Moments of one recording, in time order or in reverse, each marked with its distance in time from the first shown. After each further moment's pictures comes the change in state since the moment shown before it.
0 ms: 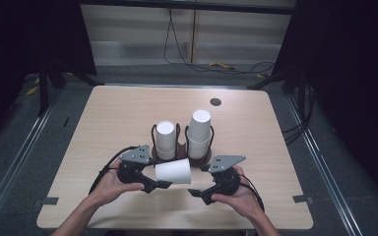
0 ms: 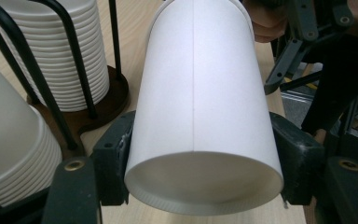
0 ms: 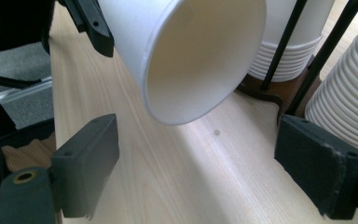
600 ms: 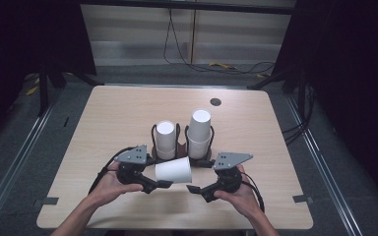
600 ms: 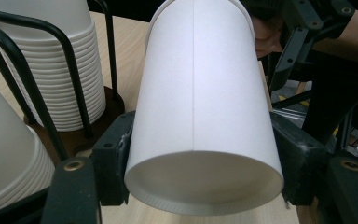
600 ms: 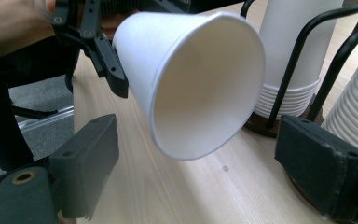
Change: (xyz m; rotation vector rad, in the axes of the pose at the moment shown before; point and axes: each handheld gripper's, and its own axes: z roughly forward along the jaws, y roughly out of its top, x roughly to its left) left arm -0.002 -0.003 -0.001 -0.080 -0.016 0.013; right arm 0.000 0.007 -0.009 -0.144 0.045 0.014
